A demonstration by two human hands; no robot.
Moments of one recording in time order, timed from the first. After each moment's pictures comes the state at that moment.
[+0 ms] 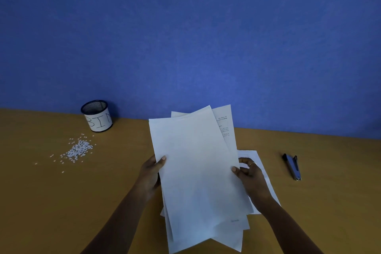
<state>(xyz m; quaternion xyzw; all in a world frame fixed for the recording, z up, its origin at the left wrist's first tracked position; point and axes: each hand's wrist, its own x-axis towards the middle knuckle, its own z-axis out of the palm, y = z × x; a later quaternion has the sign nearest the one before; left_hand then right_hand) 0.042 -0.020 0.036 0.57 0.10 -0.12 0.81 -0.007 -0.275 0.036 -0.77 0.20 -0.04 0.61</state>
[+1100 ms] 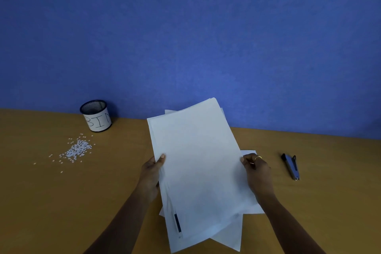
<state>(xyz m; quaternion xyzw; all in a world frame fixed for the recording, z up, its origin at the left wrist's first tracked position) 0.042 -0.029 0.034 0.56 0.17 -0.10 0.81 0.000 -0.282 0.047 -0.84 0.20 -0.16 0.47</state>
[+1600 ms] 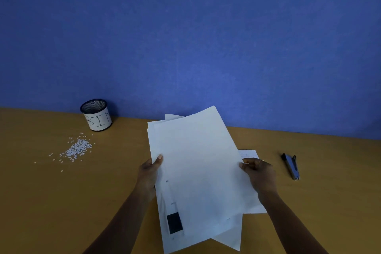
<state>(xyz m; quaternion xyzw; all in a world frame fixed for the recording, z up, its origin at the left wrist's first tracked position) 0.041 -0.024 0.030 0.58 0.19 -0.08 0.79 -0.006 -0.285 0.055 -0.80 0.25 -0.13 0.53</state>
